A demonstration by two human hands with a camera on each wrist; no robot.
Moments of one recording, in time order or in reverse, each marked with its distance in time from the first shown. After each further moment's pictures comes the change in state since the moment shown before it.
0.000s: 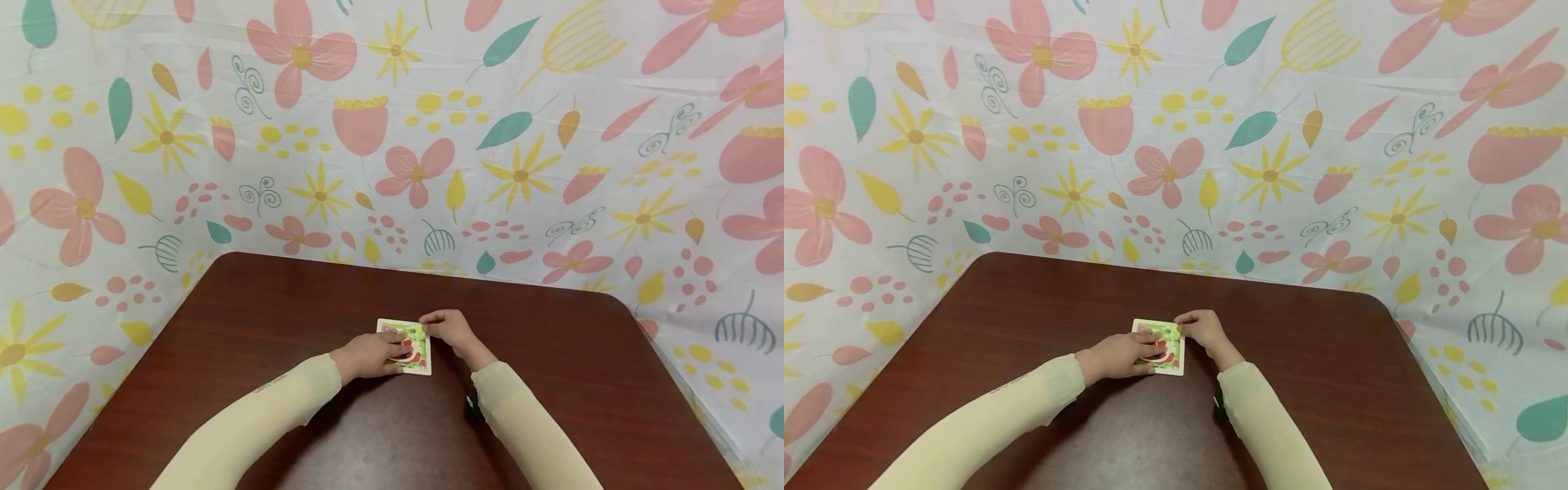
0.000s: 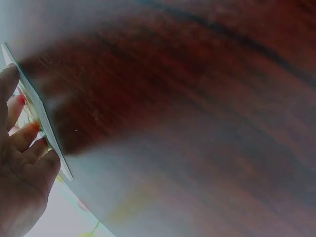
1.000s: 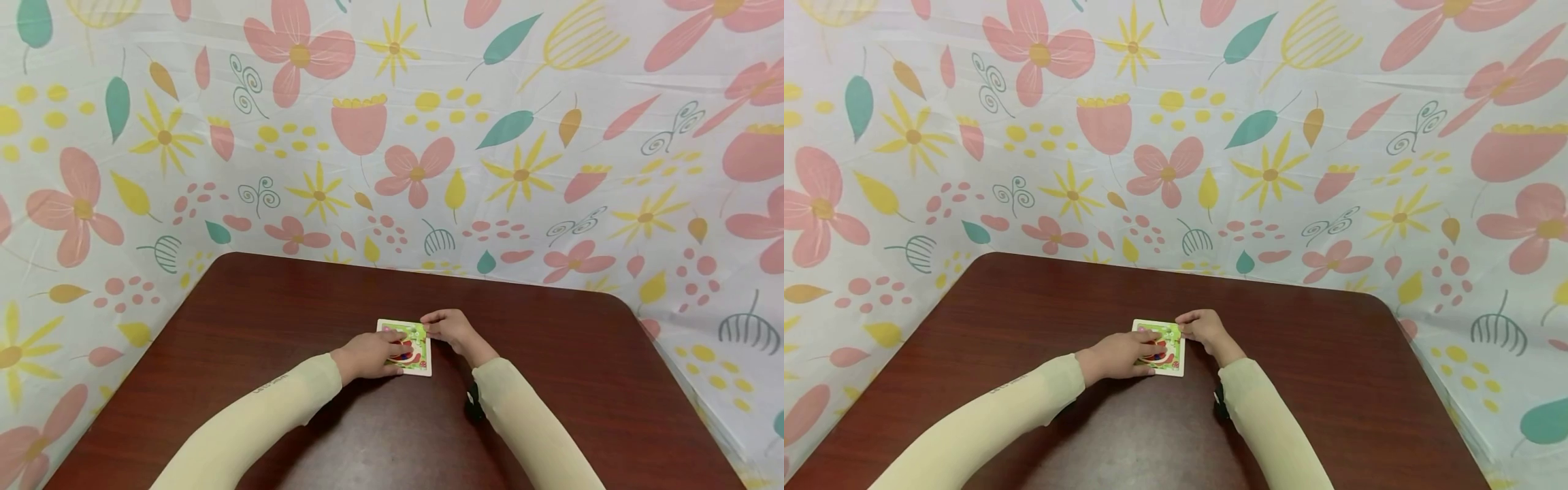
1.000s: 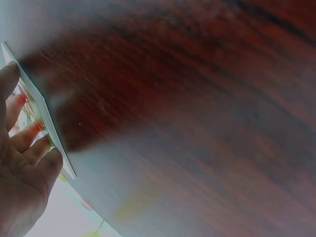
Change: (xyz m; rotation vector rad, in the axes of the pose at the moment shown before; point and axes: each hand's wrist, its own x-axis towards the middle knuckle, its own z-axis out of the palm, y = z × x) left_hand 0.004 -0.002 0.003 0.029 0.025 0.015; right_hand 0.007 -0.002 -0.001 0.168 -0.060 0.077
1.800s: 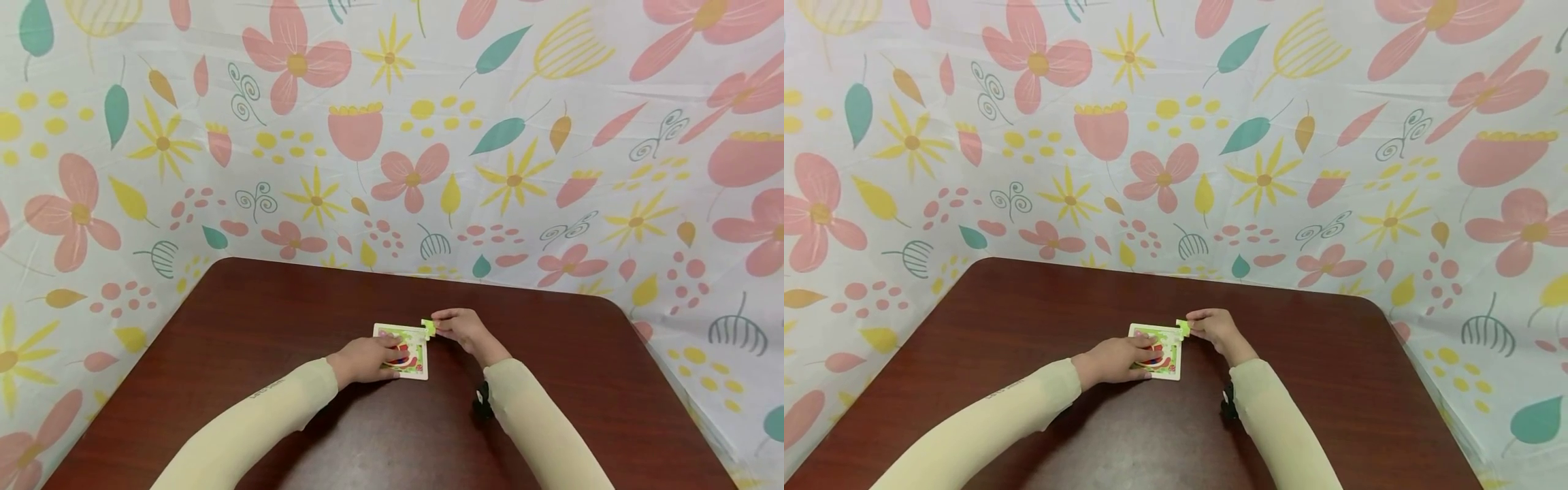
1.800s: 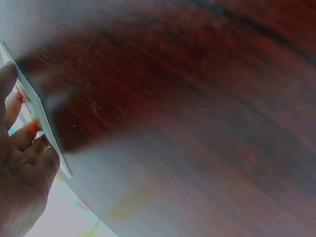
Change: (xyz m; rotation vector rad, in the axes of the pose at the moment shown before) left_hand -0.004 0.002 -0.001 -0.037 -0.024 -0.027; right_hand -0.010 -0.007 -0.026 0.089 0.039 0.011
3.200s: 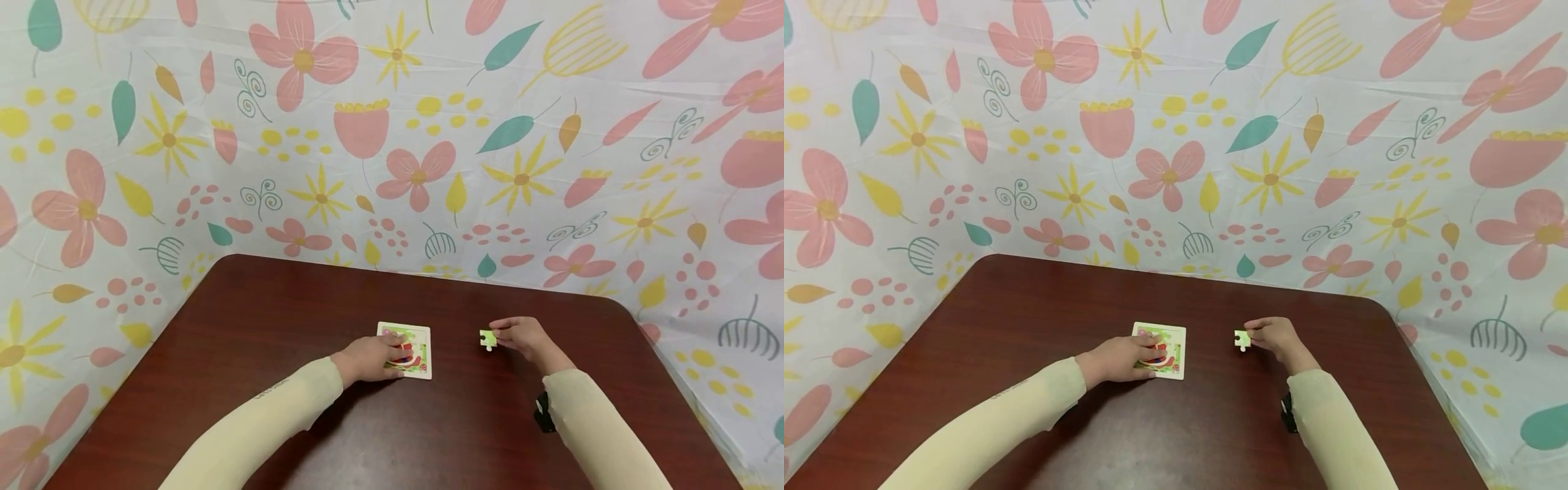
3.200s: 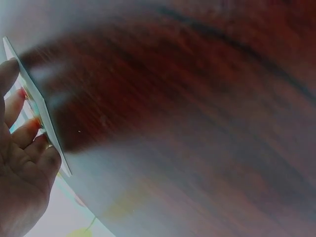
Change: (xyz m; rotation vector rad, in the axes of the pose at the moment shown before) left_hand 0.001 -0.001 0.001 -0.026 0.018 -0.023; right_hand -0.026 0.020 -0.101 -0.116 0.009 -0.001
